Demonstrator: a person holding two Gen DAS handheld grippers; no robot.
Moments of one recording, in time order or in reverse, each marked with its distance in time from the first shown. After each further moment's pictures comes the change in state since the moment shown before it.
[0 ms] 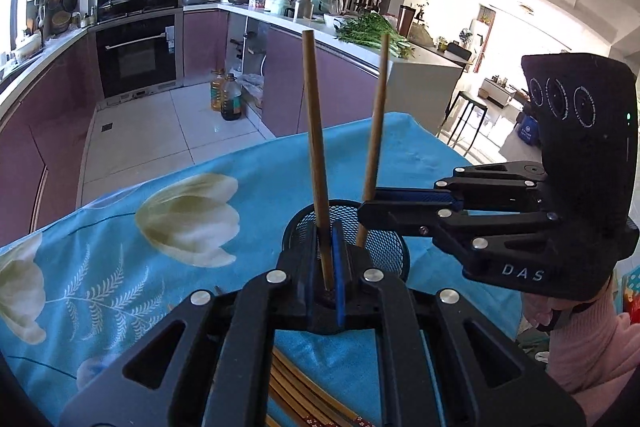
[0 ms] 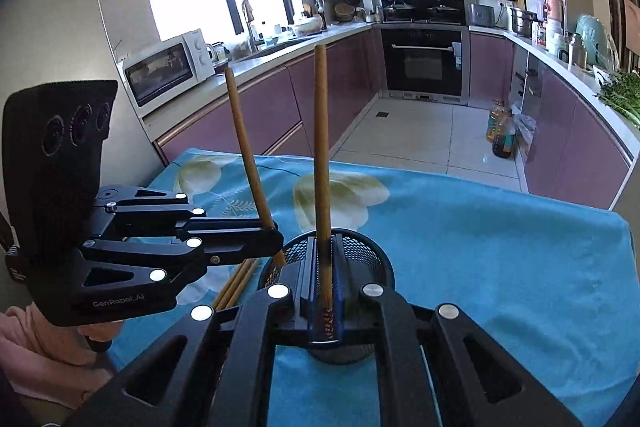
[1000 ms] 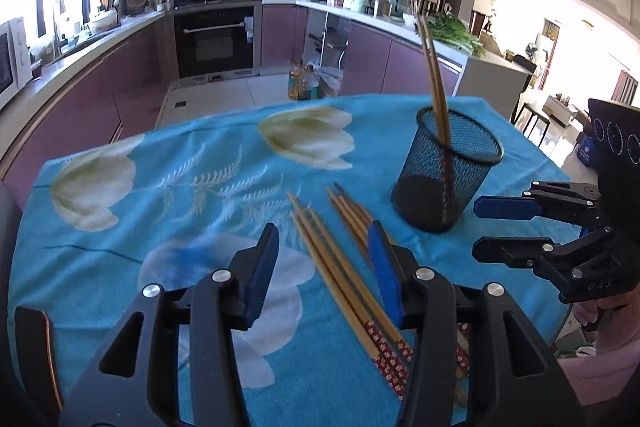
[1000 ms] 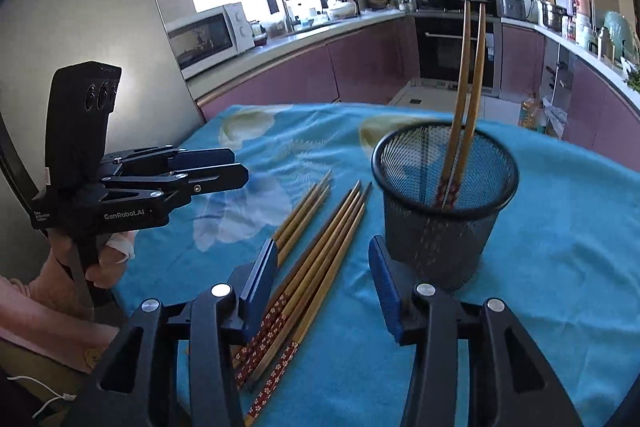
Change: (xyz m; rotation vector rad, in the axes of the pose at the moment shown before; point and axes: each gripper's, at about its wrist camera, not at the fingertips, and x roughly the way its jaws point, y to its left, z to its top) left arm -0.074 0.057 -0.105 -0.111 0.004 0.247; right arm 0.012 0.056 -0.078 -0.037 0.058 0.094
